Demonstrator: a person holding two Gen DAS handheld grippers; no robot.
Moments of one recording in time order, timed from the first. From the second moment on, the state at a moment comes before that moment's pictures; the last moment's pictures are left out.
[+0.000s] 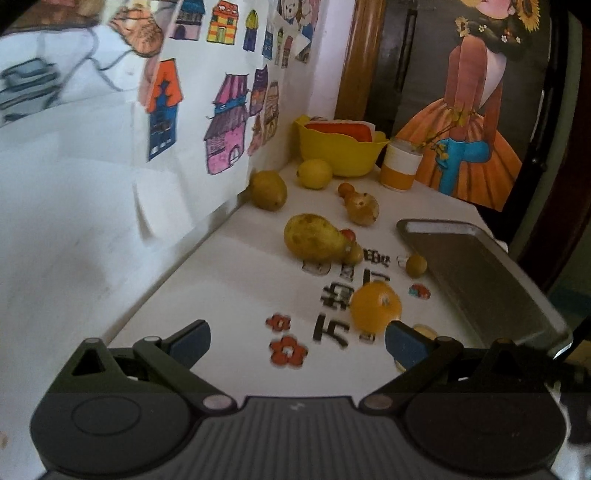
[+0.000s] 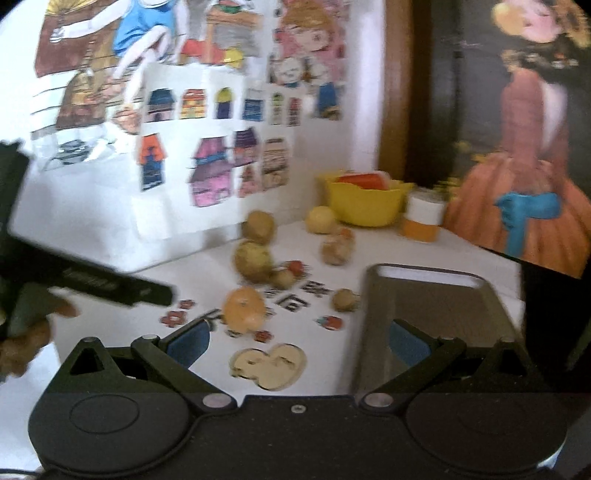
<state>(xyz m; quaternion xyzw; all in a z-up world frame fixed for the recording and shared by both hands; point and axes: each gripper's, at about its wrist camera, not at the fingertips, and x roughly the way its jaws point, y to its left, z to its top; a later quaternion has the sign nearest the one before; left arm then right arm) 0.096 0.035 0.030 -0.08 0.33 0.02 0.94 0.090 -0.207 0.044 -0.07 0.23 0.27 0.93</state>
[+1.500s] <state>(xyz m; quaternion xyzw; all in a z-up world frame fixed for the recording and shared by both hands) 0.267 0.051 -0.022 -0.12 0.36 -0.08 0.92 0.198 -0.119 -0.016 -0.10 0.34 0.36 0.87</state>
